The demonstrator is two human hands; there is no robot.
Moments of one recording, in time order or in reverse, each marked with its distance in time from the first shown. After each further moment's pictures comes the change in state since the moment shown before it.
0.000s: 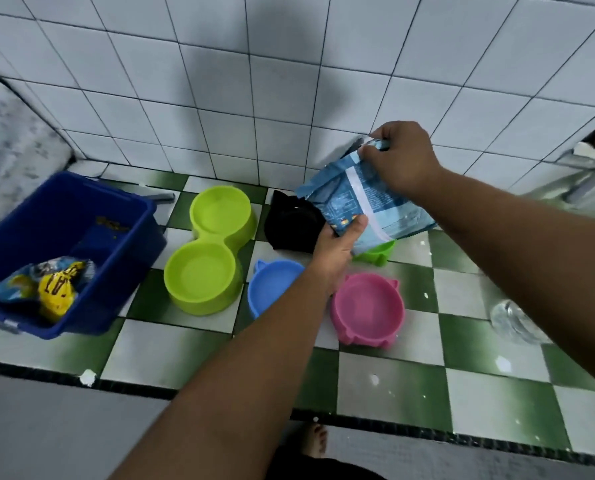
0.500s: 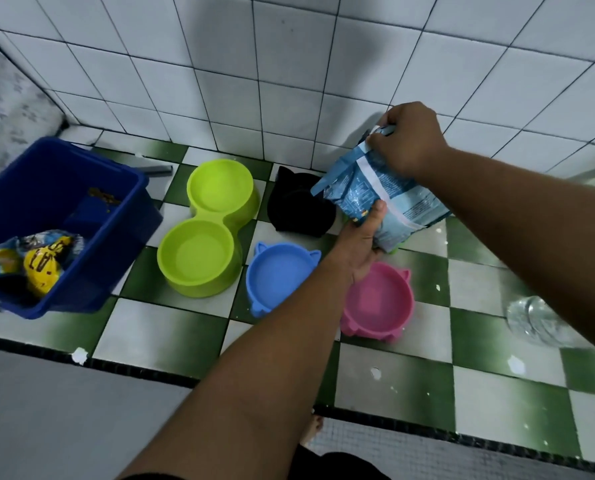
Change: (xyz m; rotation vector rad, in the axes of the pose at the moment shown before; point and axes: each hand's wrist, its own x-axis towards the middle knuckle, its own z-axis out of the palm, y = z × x) left_hand 0.016 -0.024 0.013 -0.029 -0.041 -0.222; right_hand 0.024 0.023 0.029 -0.149 -0.103 0.001
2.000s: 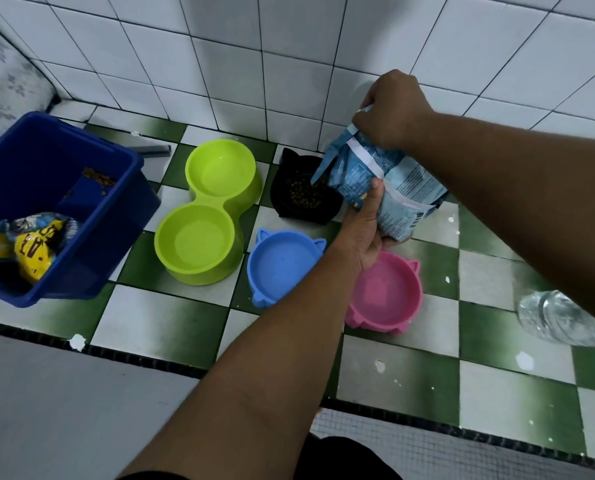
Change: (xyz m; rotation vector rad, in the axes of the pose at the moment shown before) left_hand 0.012 -0.003 -0.003 -0.107 0.029 -0.048; right_hand 0.034 -0.018 0.028 -0.147 -0.137 -0.021
